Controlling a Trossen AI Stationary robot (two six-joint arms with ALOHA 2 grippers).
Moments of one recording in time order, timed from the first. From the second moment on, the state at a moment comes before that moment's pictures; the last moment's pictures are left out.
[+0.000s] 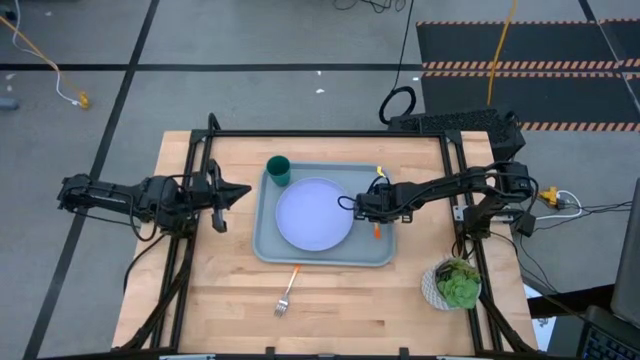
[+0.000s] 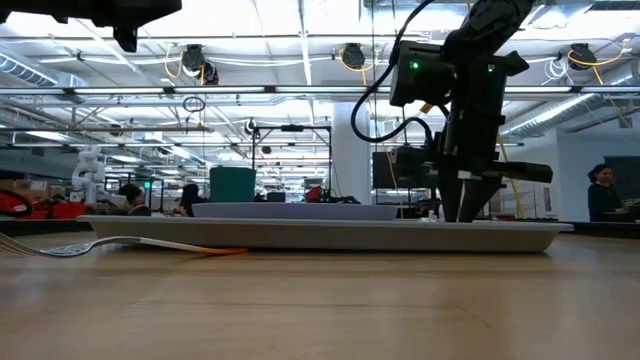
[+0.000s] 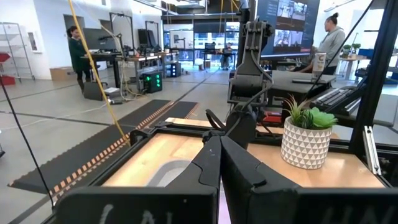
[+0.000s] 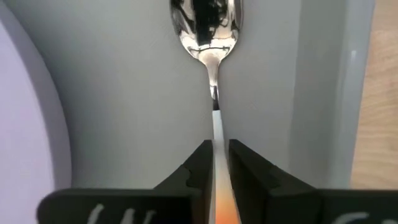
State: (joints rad) left arm -0.16 0.45 0.42 0.10 -0.36 0.02; right arm -0.06 1.64 0.88 -0.65 0.16 1.55
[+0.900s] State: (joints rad) left arm -0.16 0.45 0.42 0.09 -0.36 0.02; right arm -0.06 1.64 0.88 -0.60 0.16 1.58
